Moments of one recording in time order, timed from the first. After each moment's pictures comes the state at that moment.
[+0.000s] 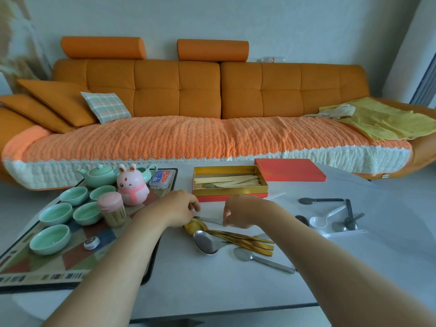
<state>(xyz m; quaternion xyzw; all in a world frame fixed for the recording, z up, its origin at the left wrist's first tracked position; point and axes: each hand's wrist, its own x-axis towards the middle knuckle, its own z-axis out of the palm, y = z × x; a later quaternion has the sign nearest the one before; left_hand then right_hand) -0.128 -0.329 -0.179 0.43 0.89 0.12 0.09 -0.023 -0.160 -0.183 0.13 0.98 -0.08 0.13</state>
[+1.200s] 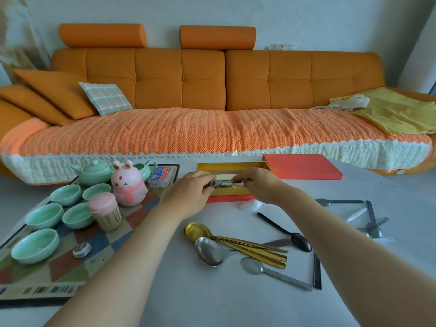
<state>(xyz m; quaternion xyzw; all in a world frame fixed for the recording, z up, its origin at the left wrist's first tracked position) -0.166 -0.282 -0.208 0.46 0.86 0.21 -0.05 -0.050 -0.088 -0.186 0.14 0.96 -0.25 -0.06</state>
